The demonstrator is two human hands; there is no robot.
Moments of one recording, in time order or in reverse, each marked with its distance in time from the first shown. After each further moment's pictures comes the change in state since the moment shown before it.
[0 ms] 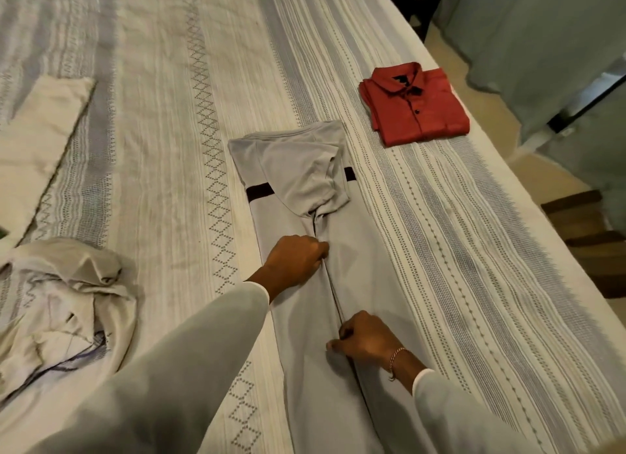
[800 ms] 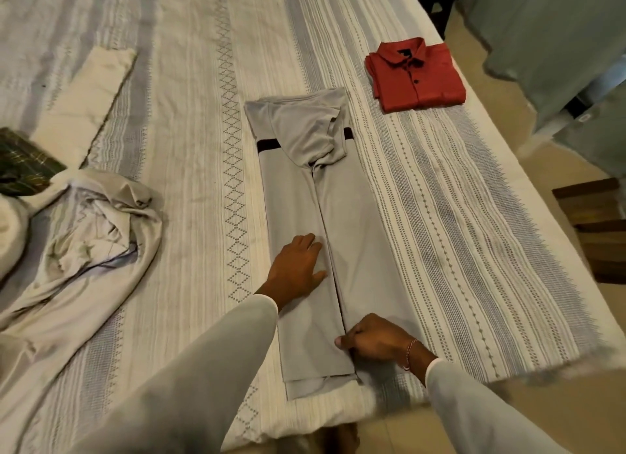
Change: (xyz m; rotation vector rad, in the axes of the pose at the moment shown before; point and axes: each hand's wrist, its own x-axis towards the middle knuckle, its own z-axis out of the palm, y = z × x) left_hand -0.127 0.110 0.052 -0.162 0.018 -0.220; right_hand -0.112 0.078 0.048 0.110 -0.161 0.044
